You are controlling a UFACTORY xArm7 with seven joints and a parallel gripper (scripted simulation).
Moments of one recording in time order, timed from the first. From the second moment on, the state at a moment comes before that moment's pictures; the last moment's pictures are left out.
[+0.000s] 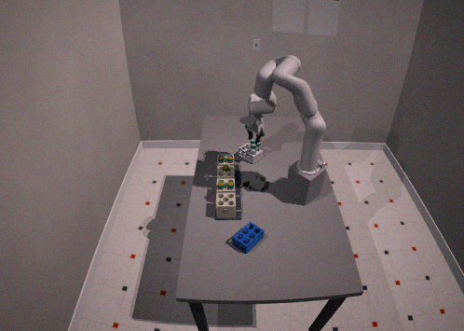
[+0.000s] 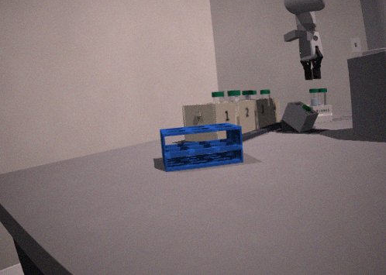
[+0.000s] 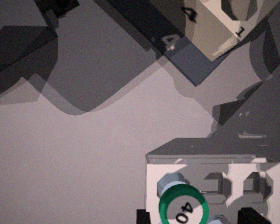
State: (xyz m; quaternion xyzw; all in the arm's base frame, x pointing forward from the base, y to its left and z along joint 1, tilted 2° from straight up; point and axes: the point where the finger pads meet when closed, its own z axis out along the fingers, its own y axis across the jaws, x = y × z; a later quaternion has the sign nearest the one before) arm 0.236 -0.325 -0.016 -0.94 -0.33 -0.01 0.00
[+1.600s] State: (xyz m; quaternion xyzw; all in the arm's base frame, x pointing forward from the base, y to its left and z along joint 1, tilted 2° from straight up) arm 0.238 -0.325 -0.063 -0.94 -0.33 -0.01 0.00
